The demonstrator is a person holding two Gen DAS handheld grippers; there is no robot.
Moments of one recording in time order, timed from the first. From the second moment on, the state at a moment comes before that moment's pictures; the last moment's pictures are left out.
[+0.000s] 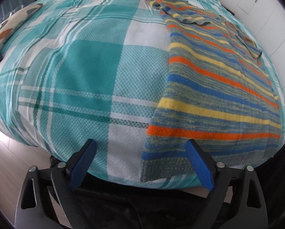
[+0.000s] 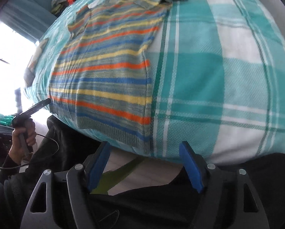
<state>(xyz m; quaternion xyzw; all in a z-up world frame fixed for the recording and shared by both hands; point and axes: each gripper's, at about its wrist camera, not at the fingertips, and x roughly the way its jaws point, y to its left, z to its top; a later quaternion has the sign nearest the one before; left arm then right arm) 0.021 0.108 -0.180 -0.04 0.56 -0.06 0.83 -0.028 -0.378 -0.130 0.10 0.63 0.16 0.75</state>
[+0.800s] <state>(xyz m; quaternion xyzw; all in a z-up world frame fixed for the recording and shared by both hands) -0.008 0.103 -0.180 -0.01 0.60 -0.10 0.79 0.000 -0.360 -0.166 0.07 0.70 0.10 0.71</state>
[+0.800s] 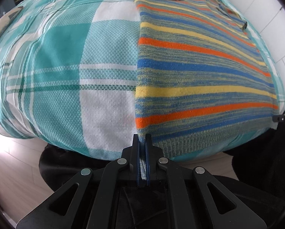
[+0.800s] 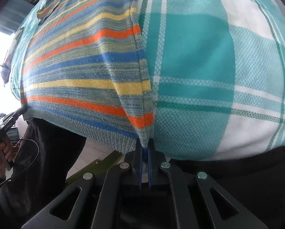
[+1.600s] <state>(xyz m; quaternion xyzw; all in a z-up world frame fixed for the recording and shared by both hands) 0.024 0.059 -0.200 0.04 0.63 -0.05 0.77 -0.005 -0.374 -0.190 0.11 0.69 0.06 0.71</state>
